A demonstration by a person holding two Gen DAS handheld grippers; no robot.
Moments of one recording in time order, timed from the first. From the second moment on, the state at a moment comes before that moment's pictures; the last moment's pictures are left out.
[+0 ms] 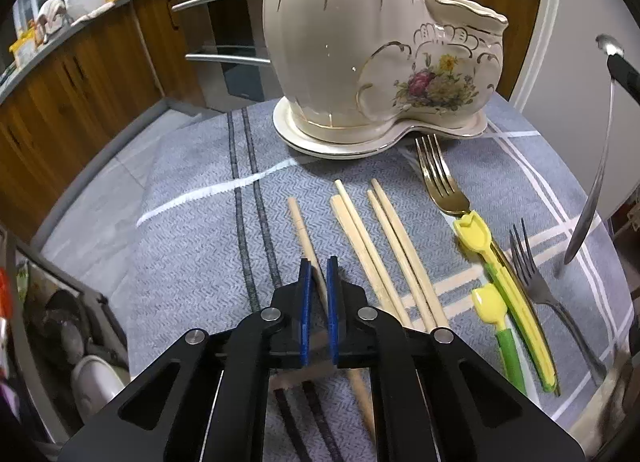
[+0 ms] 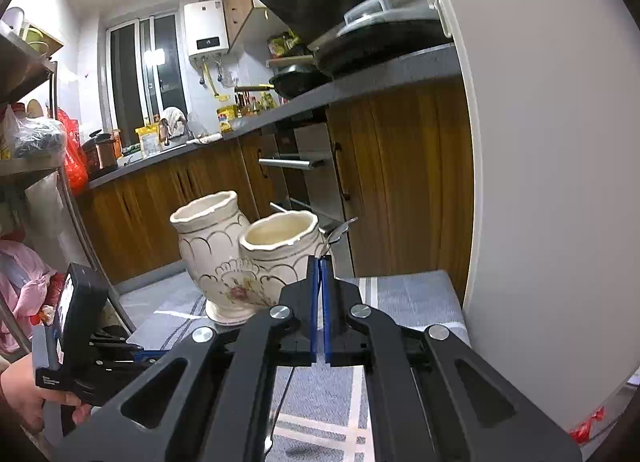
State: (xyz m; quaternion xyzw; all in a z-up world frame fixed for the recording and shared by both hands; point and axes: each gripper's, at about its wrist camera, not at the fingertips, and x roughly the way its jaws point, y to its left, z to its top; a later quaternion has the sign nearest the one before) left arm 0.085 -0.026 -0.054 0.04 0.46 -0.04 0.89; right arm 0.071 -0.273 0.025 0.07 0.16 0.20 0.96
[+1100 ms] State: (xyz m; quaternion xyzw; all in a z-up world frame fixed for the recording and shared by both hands) left arm 0.142 -0.009 0.153 -0.09 0.15 -0.13 0.98; right arm 0.156 -0.245 0.110 0.12 0.05 0.14 0.98
